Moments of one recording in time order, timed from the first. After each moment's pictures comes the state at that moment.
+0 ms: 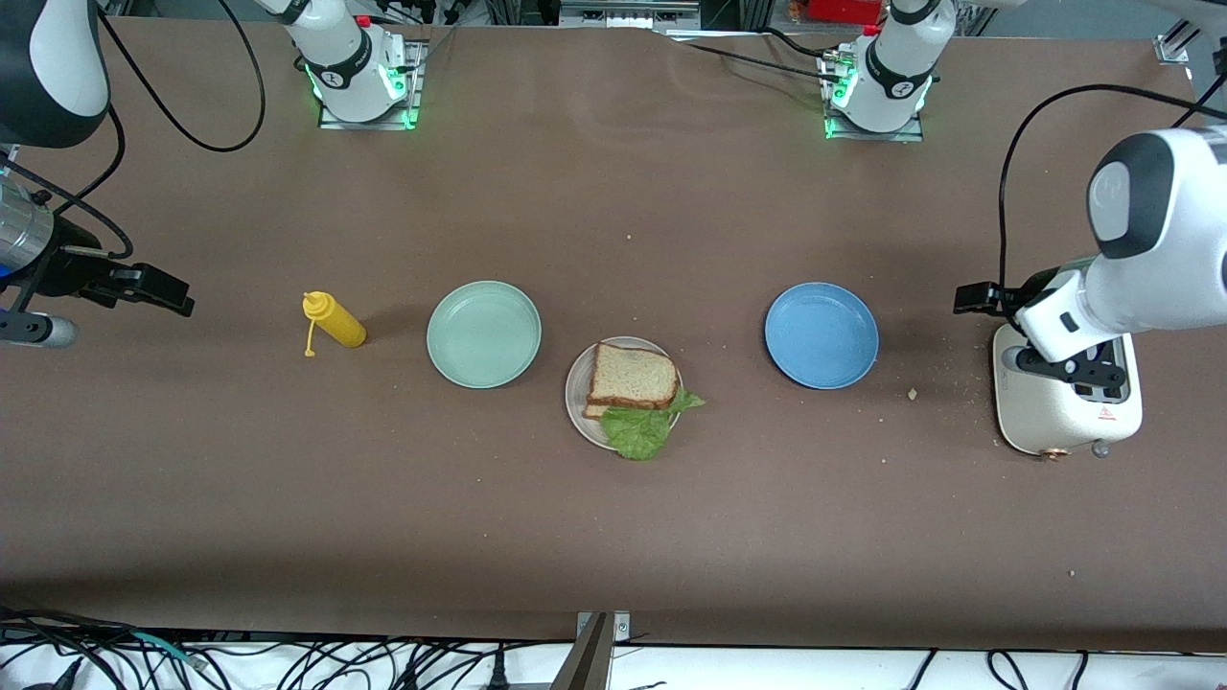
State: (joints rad) left arm -0.42 0.26 0.47 -1.69 -0.16 1.67 0.26; right arm 0.09 0.16 -0.11 -1.59 0.02 1.75 0.08
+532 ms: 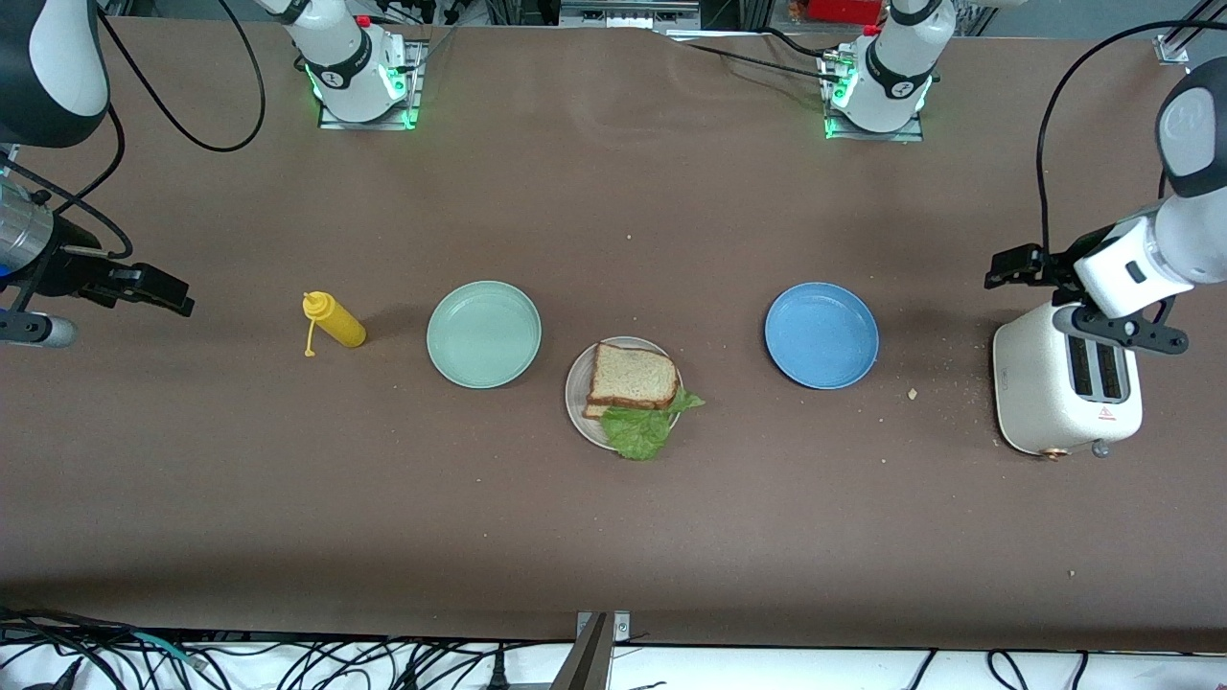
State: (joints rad) left arm -0.40 0.14 0.48 -1.70 -0.13 1.61 0.31; right arm 0.09 0.16 -0.11 -1.59 0.02 1.75 0.08
